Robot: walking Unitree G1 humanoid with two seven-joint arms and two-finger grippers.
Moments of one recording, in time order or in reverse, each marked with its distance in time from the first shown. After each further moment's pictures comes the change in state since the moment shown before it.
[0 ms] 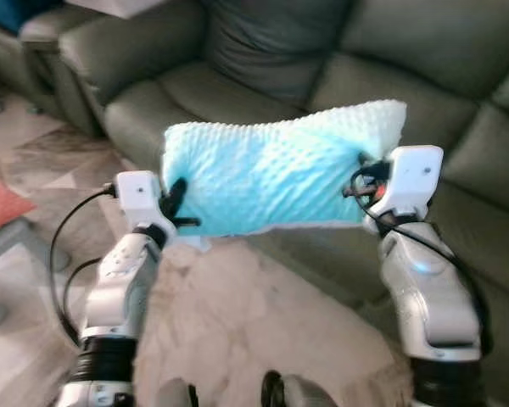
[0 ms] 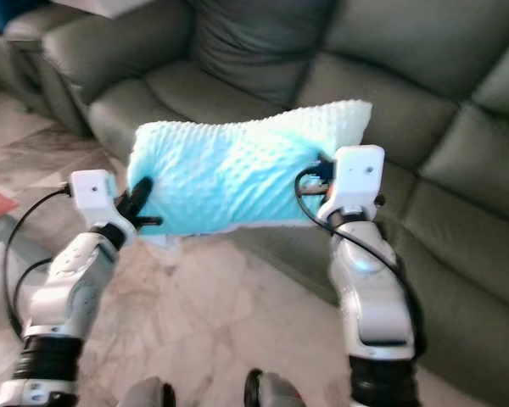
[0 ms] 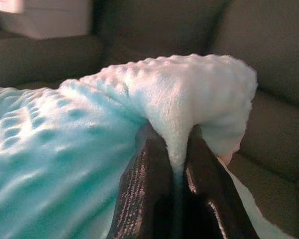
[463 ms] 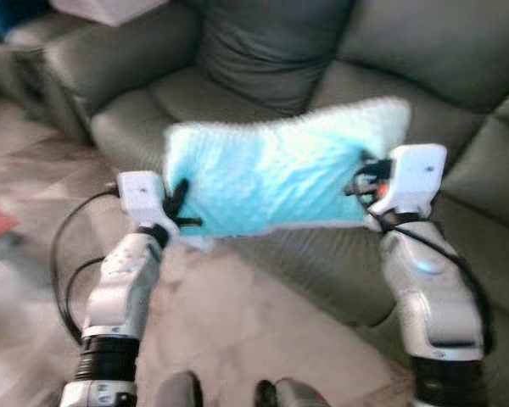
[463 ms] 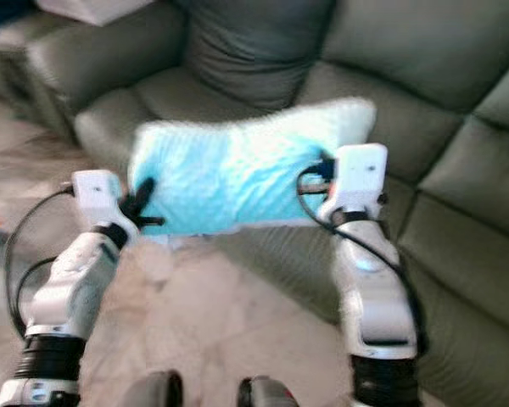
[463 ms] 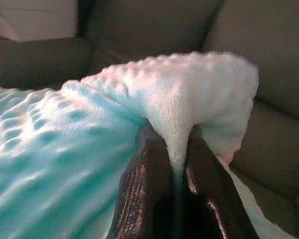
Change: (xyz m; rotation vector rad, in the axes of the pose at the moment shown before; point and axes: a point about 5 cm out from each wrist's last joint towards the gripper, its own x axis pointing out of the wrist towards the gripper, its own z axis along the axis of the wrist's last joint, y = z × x) left arm 0.003 -0.009 -0.001 -0.014 0.005 -0.024; right arm 0.000 -0.004 0.004 -0.016 -0.016 -0.010
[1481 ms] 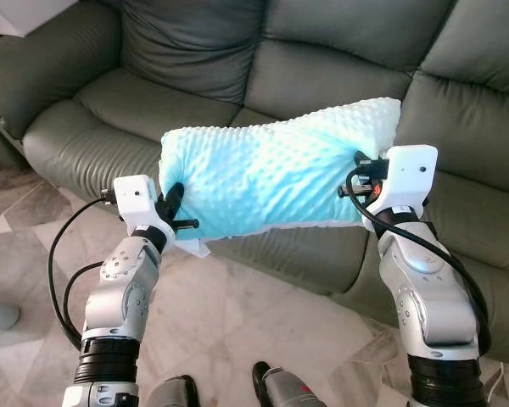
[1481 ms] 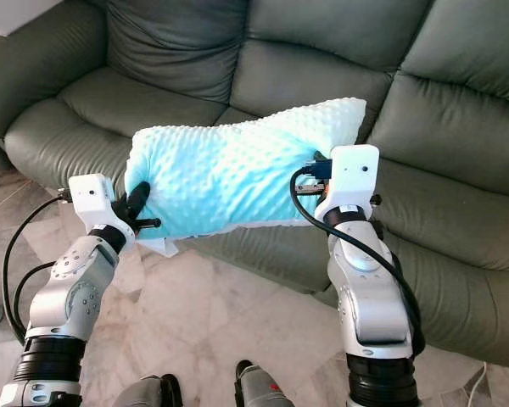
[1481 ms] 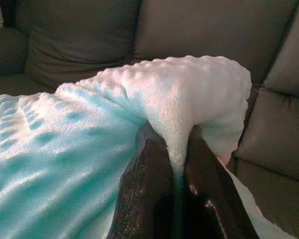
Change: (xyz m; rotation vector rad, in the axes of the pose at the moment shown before) left arm -0.001 0.002 -0.005 -0.051 0.024 0.023; right arm 0.000 -0.003 -0.002 -0.006 0.020 -0.023
